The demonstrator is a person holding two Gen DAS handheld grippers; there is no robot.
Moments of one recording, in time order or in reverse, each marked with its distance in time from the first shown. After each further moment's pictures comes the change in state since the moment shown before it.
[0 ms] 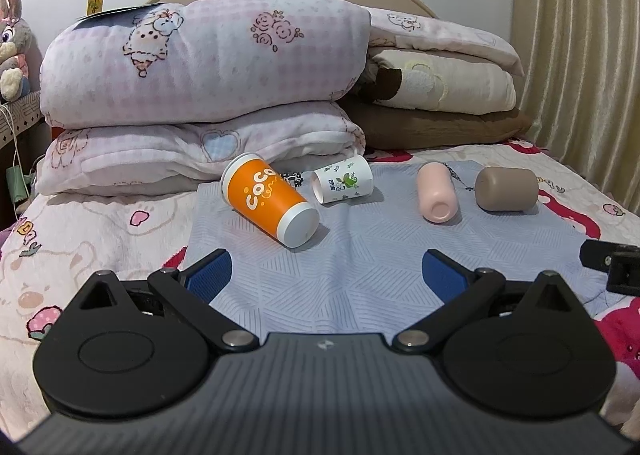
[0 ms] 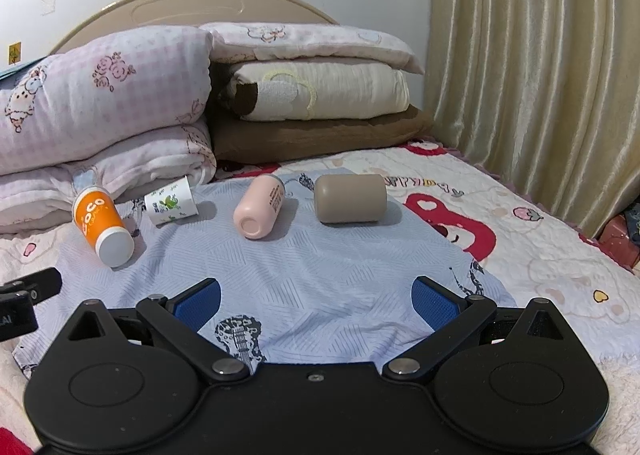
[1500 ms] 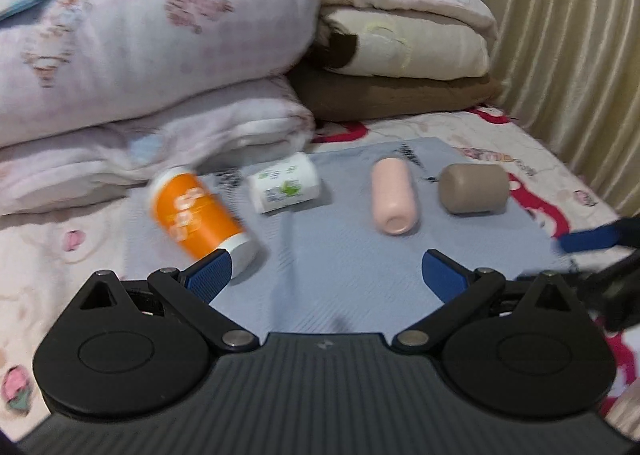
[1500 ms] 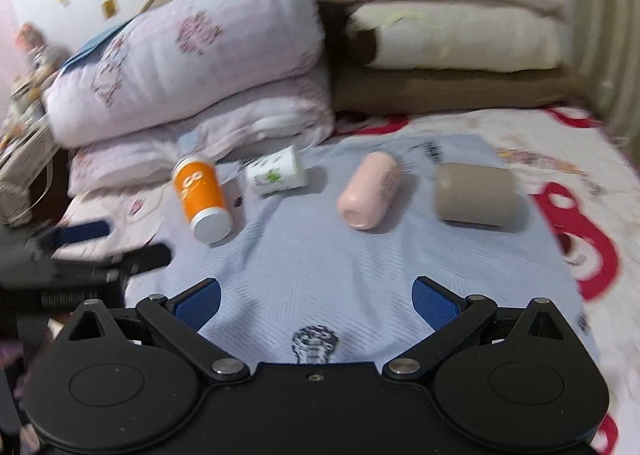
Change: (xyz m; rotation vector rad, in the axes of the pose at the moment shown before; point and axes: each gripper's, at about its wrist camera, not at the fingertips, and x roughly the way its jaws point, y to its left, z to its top) left arm 0.085 -0.031 0.102 0.013 0.228 -0.162; right arm 0.101 -0.017 0.103 -0.100 0.372 0.525
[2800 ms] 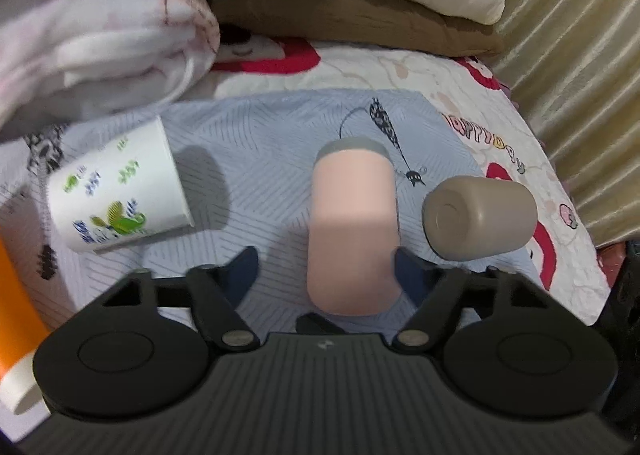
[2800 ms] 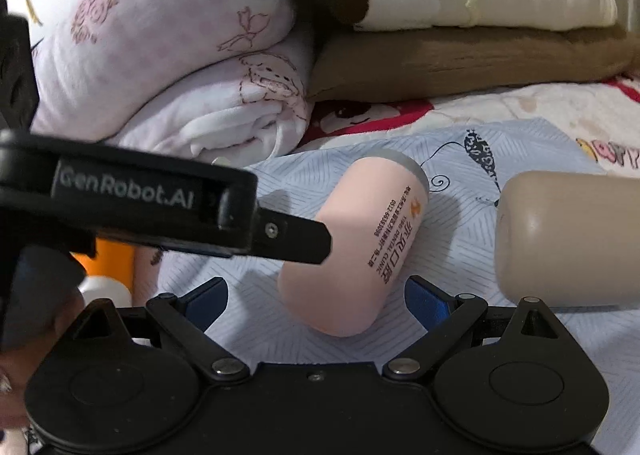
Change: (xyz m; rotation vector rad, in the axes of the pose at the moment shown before) left arm 0.246 -0.014 0.060 -0.164 0.306 -0.254; right arm 0.186 -0.075 0.034 0.068 -0.097 0.029
